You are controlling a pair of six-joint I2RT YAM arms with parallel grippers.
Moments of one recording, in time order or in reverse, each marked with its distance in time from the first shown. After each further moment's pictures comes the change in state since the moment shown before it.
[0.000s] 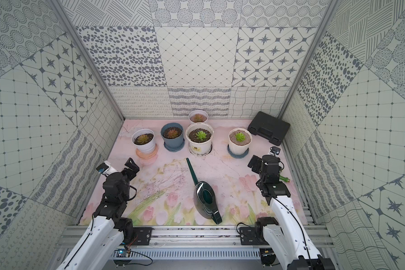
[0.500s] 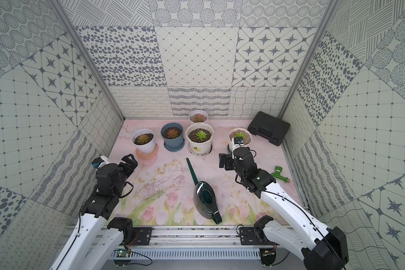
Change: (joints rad) left arm -0.014 0.121 0.347 -0.408 0.153 -0.191; right arm 0.476 0.211 0.248 -0.035 -0.013 -0.053
